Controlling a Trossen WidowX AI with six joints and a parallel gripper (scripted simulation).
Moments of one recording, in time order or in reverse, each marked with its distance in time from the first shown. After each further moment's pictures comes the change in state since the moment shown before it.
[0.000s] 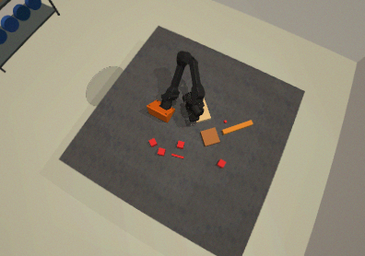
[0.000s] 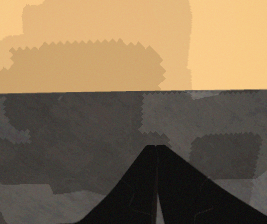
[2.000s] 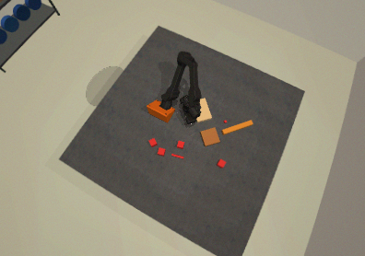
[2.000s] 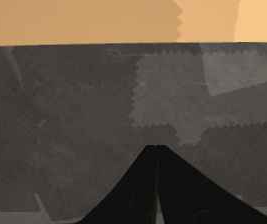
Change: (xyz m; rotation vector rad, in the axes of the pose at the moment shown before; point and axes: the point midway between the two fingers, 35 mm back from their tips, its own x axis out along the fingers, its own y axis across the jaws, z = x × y) arm 0.034 0.005 -0.017 0.001 -0.006 0.008
